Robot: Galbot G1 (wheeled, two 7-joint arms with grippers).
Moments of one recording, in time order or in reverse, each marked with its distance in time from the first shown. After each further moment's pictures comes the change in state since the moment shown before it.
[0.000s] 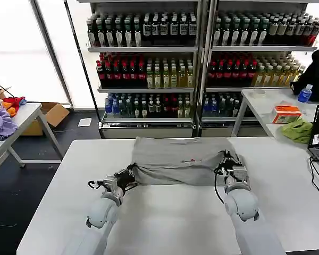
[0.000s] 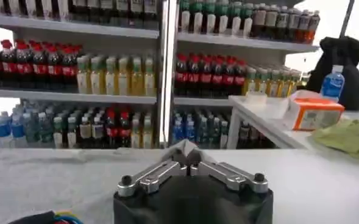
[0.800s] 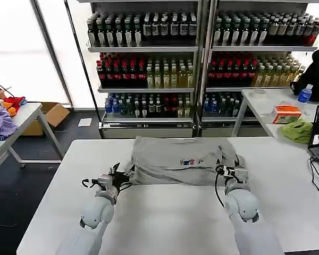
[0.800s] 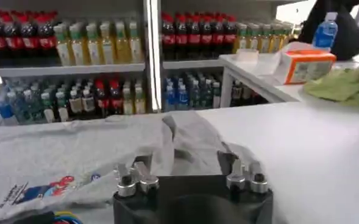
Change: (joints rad) left arm 0.057 0.032 -0.025 -0.117 0.012 0.093 -0.026; right arm -0.112 -0.006 0.056 0.144 0.158 -0.104 0.134
